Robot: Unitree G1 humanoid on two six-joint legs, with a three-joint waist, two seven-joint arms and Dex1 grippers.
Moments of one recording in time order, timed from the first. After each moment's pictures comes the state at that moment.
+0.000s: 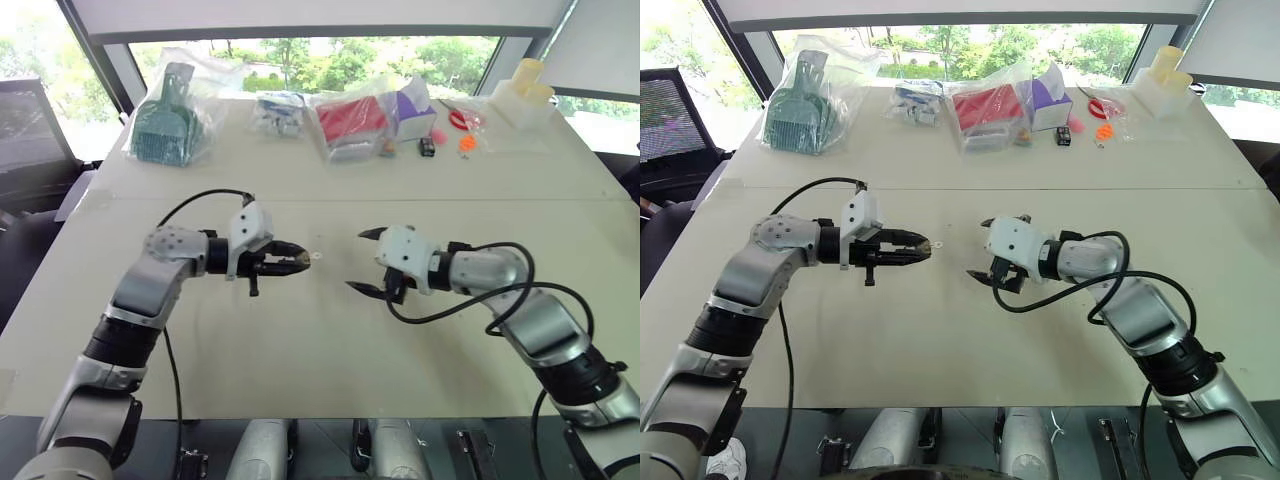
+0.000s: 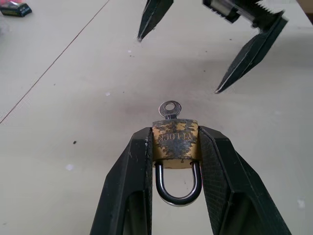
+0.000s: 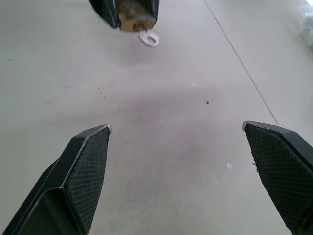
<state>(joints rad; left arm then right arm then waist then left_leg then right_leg) -0.59 0.61 -0.17 0.03 -0.31 0.35 -1.20 -0.49 -0.71 0.35 -0.27 0.07 0.34 0.78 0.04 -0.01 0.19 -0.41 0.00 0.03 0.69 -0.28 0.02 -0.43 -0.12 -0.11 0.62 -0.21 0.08</state>
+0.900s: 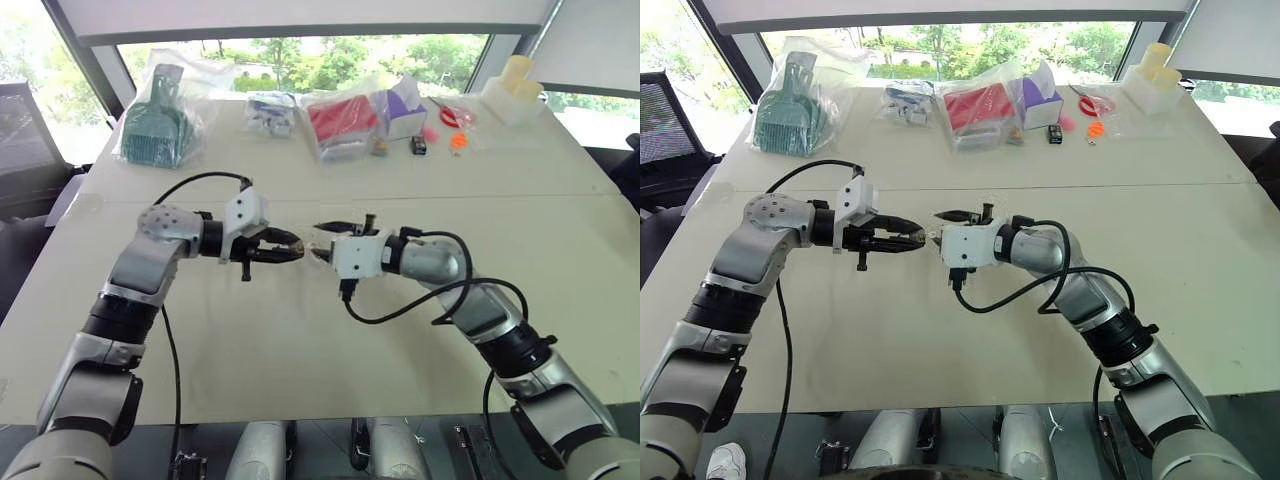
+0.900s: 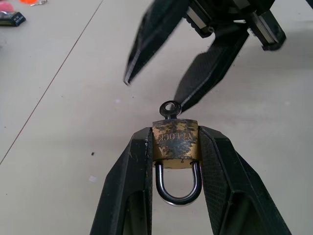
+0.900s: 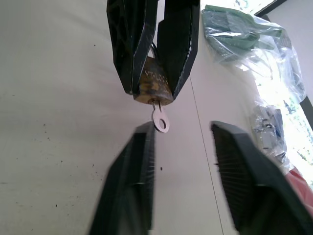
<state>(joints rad) -0.69 0.61 -0.18 0.17 -0.25 0.26 -1.26 -0.60 -0.51 0.42 -0.08 -0.25 -0.02 0.71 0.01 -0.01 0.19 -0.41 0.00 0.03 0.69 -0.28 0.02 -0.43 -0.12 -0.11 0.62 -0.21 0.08</state>
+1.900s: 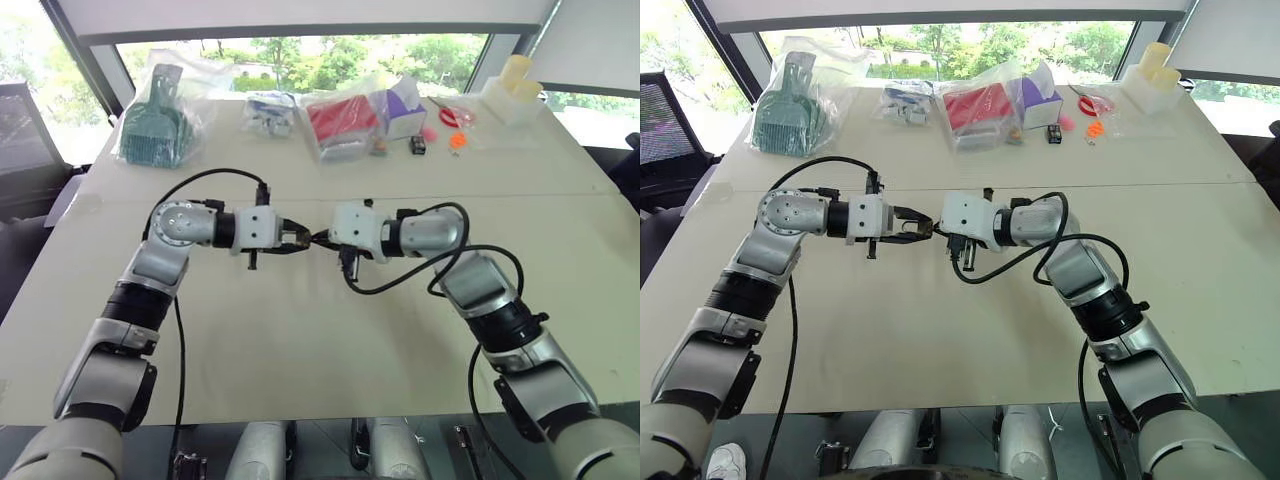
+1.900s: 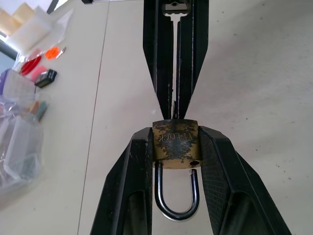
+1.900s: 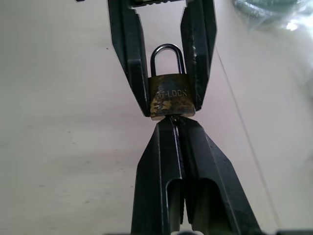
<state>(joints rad) -0.76 0.56 -0.21 0.38 -0.05 -0.26 -1.22 -0.74 -0.45 0.38 0.01 -0.14 0.19 0.93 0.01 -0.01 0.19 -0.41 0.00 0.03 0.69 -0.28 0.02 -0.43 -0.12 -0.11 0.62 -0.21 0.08</state>
